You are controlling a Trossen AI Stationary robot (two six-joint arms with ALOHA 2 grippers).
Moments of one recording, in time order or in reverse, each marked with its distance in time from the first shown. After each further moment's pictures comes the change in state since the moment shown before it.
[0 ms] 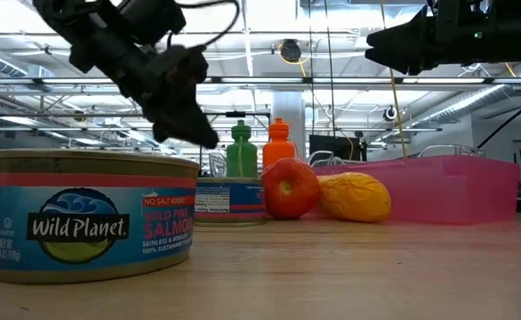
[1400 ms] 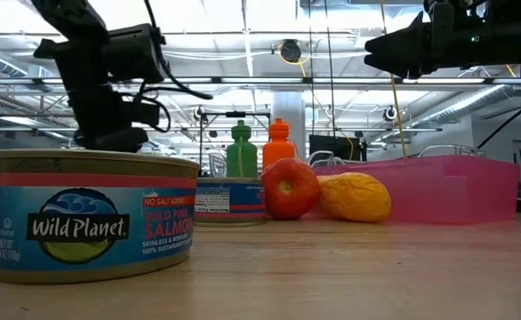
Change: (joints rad) left arm 0.028 -0.021 -0.006 -0.773 -0.338 -0.315; right arm -0.026 0.002 0.000 -0.024 0.000 0.023
